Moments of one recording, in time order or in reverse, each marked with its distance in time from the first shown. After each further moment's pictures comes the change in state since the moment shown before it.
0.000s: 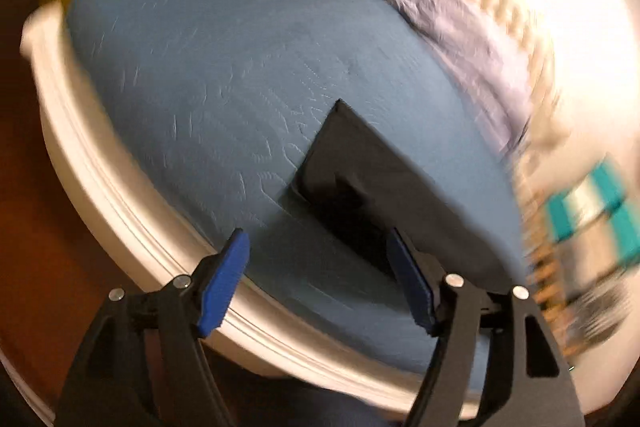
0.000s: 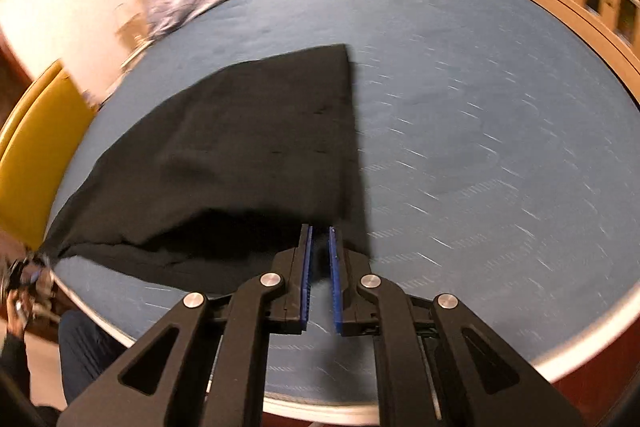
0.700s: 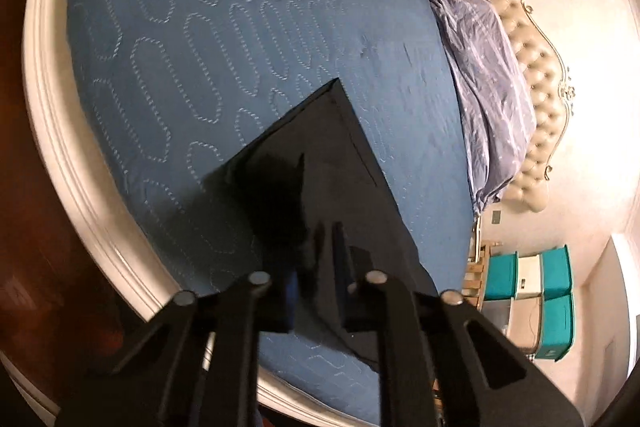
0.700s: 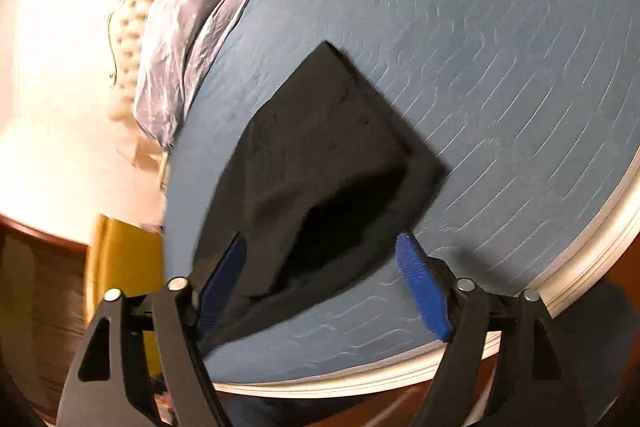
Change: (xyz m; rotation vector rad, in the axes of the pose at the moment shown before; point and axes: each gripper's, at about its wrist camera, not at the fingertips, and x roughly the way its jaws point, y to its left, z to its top) left arm 0.059 -0.009 0.033 -0.286 0.130 -0.038; right arm -0.019 0.009 -0.012 0.607 -0.015 0.279
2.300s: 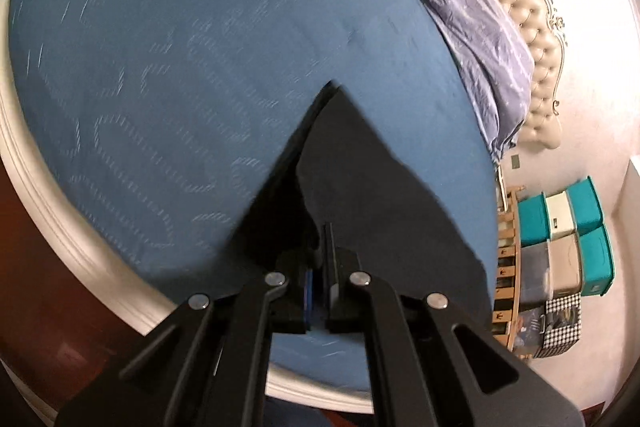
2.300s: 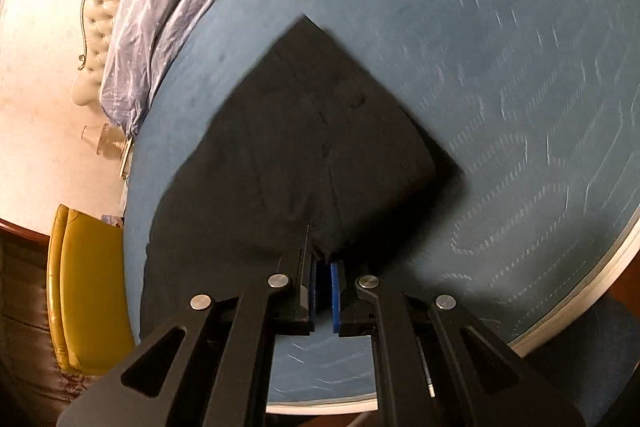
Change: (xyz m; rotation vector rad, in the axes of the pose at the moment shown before) left arm 0.017 0.014 0.020 0.233 0.068 0.052; right arm 0.045 -0.008 -0.011 -0.068 0.021 -0.163
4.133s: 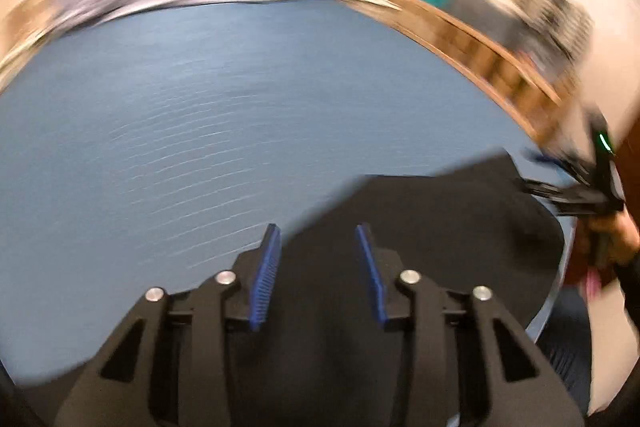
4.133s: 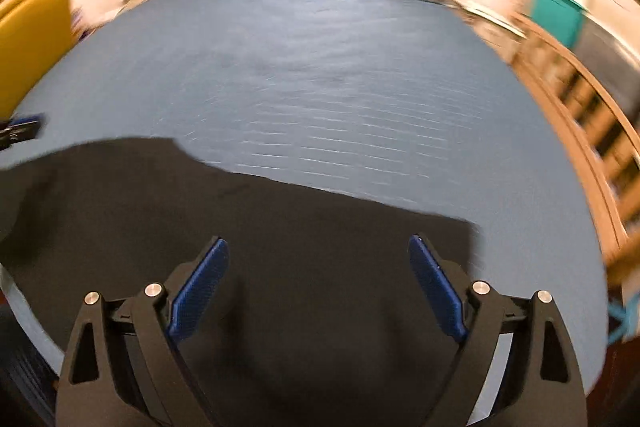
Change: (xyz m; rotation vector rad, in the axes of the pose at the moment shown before) left arm 0.271 -0.448 -0.212 1.202 0.182 -0.065; right arm 0.109 0.207 0.038 -0.938 -0.084 -0.363
